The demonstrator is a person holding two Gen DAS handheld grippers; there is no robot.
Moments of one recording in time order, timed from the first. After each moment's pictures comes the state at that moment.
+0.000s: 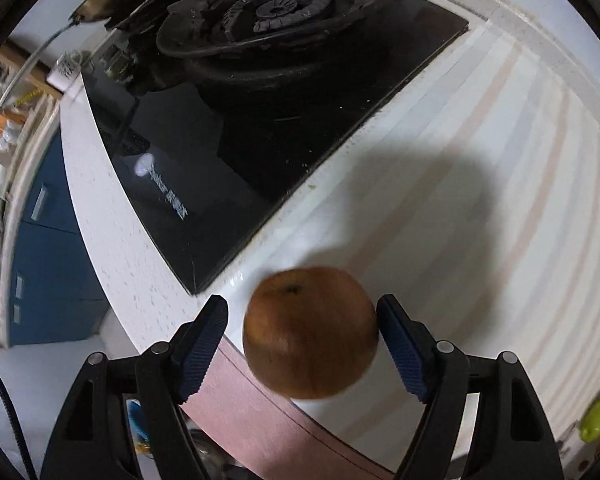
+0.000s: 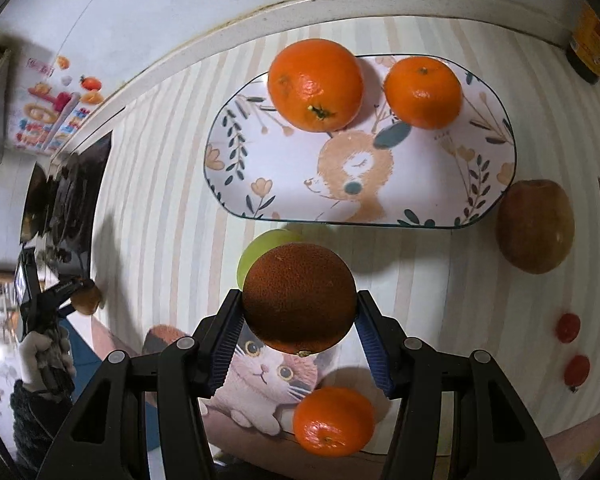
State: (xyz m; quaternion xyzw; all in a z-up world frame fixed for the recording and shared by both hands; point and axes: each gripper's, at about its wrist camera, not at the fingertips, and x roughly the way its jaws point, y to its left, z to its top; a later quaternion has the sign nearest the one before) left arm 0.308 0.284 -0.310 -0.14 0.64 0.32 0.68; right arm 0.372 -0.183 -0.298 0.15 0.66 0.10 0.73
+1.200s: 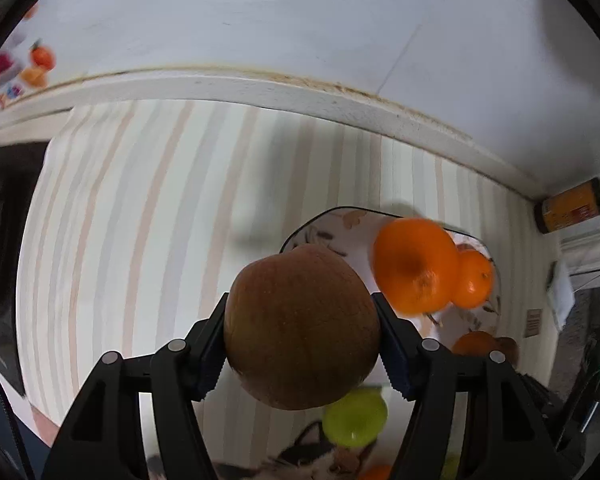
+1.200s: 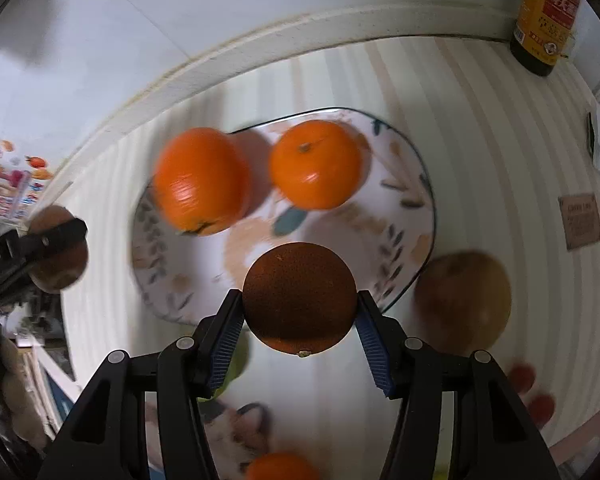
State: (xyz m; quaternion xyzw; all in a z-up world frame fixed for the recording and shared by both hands) left arm 0.485 -0.024 -0.263 -0.08 0.64 -0.02 0.77; right arm 0.431 -0.252 -0.315 0.16 0.65 0.02 0.74
